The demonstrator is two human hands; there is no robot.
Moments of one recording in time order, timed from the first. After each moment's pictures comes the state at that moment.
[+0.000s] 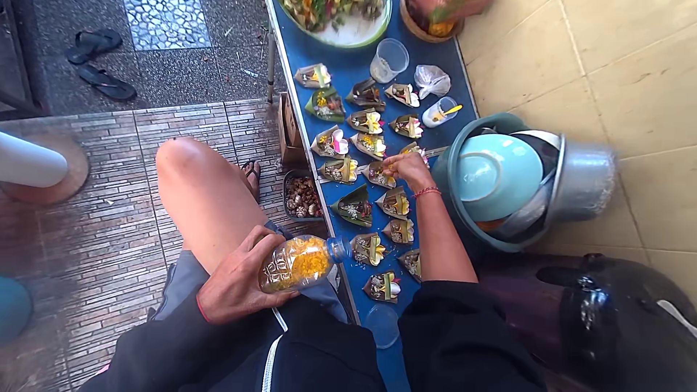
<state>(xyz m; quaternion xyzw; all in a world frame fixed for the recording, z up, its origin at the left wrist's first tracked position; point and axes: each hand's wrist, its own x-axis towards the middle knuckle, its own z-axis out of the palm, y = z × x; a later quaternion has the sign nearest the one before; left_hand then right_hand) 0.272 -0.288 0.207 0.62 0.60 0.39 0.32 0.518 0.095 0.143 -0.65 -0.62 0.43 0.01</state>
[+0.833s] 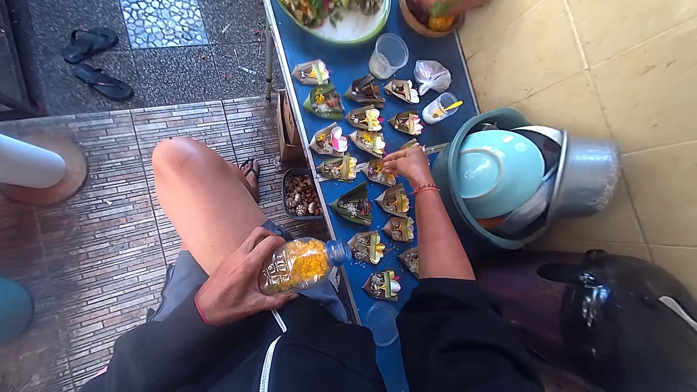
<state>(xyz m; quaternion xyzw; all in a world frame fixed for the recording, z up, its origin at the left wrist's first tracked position) 0.273 -0.288 0.207 0.62 0.60 0.38 0.33 0.515 0.092 0.148 -0.65 -0.66 0.39 0.01</state>
